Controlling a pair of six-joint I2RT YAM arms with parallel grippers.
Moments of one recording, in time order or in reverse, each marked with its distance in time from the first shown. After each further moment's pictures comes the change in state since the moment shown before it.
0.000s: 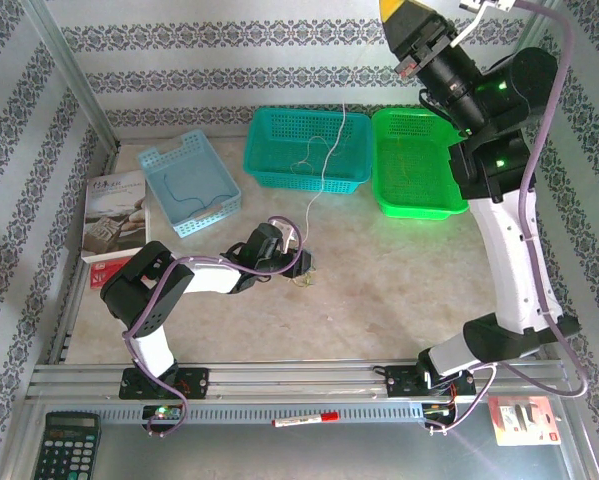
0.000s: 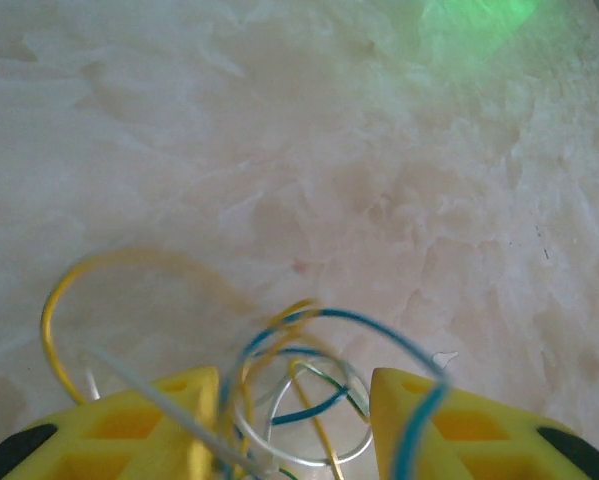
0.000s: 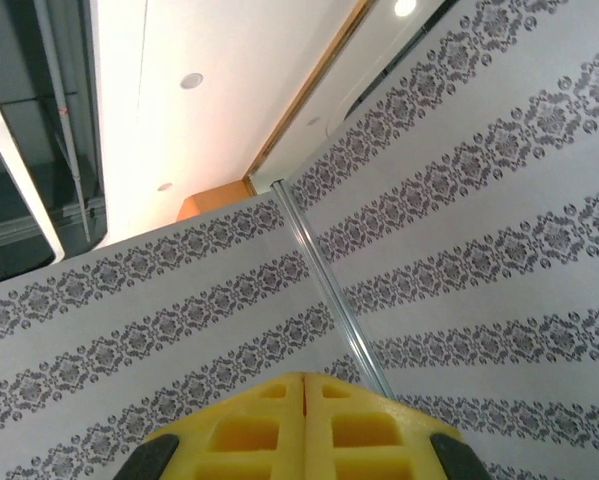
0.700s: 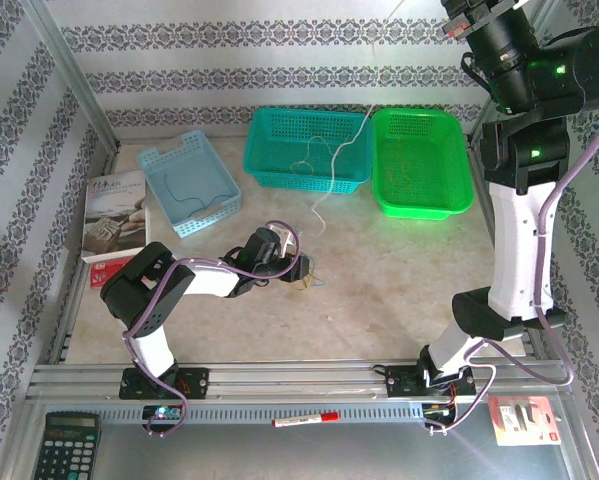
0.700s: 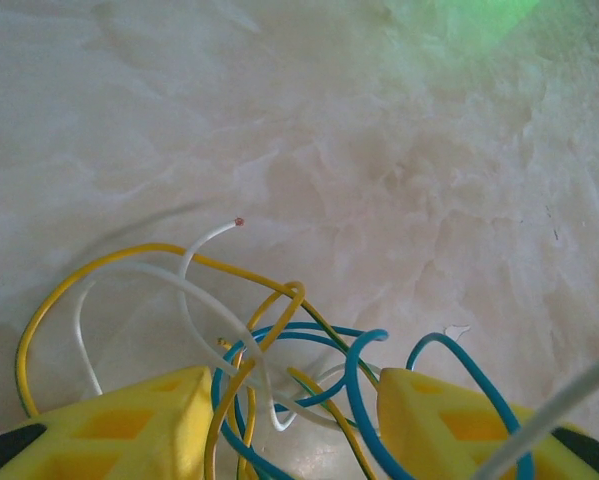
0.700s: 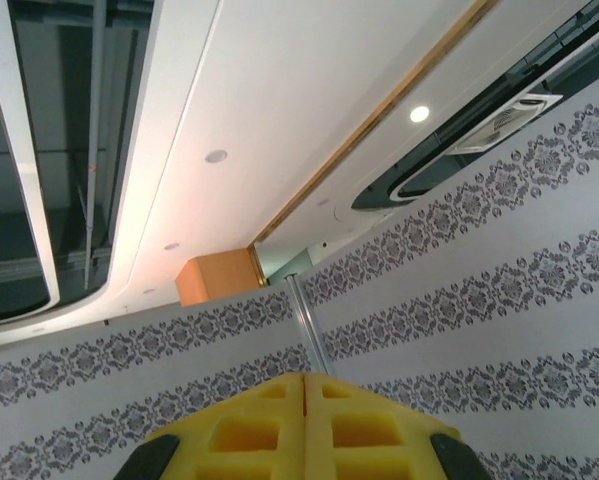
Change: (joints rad) left arm 0.000 0.000 -0.040 0.027 0.011 -0.026; right arm -0.105 0.148 0.408 -0.067 0.004 0.027
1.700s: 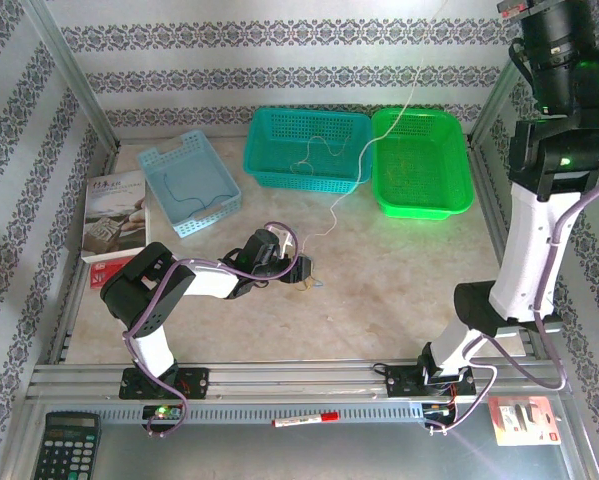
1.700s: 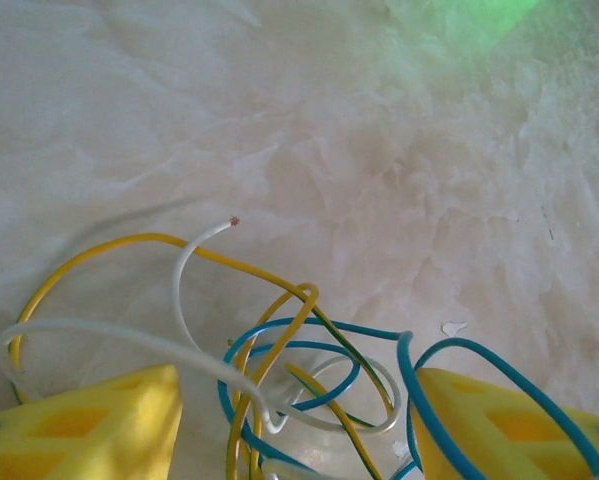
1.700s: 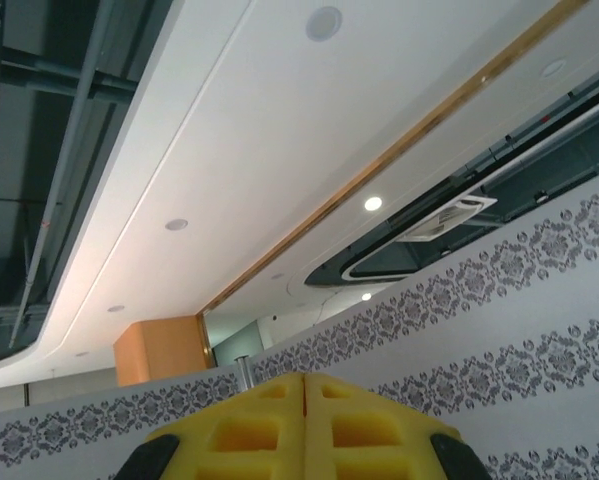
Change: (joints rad) left arm 0.000 0.000 -0.018 0.027 0.004 -0.019; right arm -0.154 0.027 0.166 -0.018 0.078 0.005
